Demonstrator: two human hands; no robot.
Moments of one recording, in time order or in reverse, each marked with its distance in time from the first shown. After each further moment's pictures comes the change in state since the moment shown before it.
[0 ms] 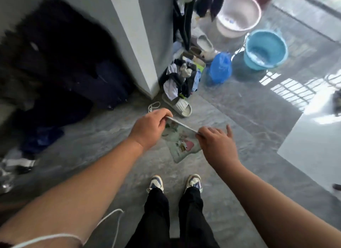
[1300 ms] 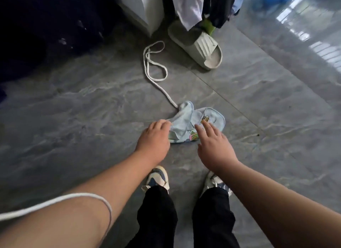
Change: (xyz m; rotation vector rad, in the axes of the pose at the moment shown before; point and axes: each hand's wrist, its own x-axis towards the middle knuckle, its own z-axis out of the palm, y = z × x) left_hand -0.001 -0.343 0.341 0.395 -0.362 -0.210; right_hand 0.019 0.070 0.441 0.007 -0.570 0.017
